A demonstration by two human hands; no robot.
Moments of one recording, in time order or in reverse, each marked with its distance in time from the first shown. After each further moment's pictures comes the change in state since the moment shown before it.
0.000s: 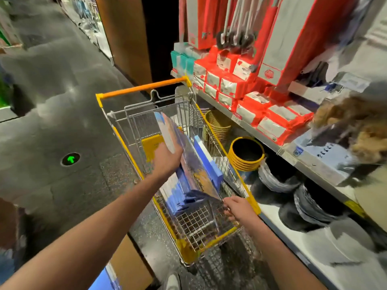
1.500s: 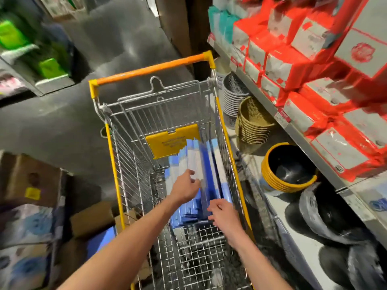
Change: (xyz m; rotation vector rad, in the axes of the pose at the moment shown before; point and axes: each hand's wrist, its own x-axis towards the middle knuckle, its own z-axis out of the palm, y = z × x) left_hand 0.150 -0.076 0.196 0.384 -0.312 -0.392; right_hand 0.230 -0.064 -0.012 -0.114 -0.266 -0.020
